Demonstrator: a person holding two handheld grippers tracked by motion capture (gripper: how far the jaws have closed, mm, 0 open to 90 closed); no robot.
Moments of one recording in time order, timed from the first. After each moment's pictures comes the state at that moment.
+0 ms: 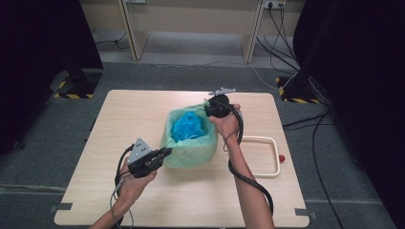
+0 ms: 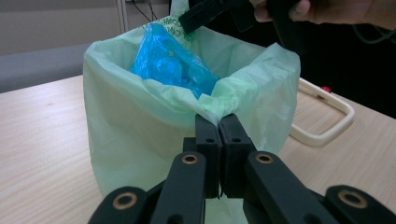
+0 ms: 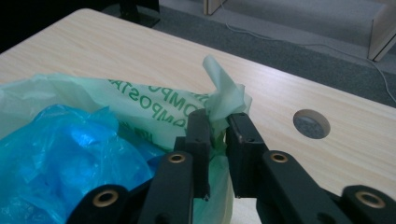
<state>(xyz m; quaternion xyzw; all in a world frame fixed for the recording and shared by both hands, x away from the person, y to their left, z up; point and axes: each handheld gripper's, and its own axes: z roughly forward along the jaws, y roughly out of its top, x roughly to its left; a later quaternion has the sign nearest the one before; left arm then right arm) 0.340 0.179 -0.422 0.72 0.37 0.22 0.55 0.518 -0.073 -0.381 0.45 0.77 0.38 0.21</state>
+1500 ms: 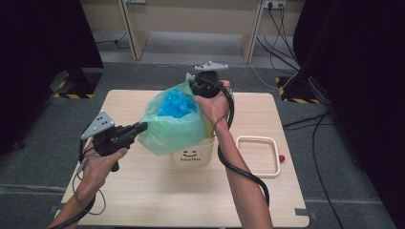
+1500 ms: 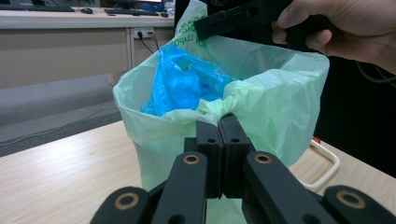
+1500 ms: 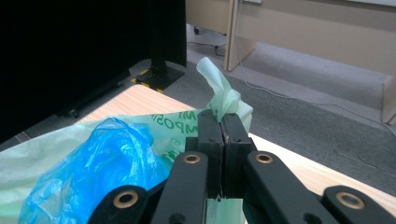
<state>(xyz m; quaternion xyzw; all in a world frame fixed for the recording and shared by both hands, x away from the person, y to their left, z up) 0.349 0.247 -0.333 0.68 0.36 0.23 0.59 0.499 -0.029 -0.281 0.40 0.75 0.47 0.24</state>
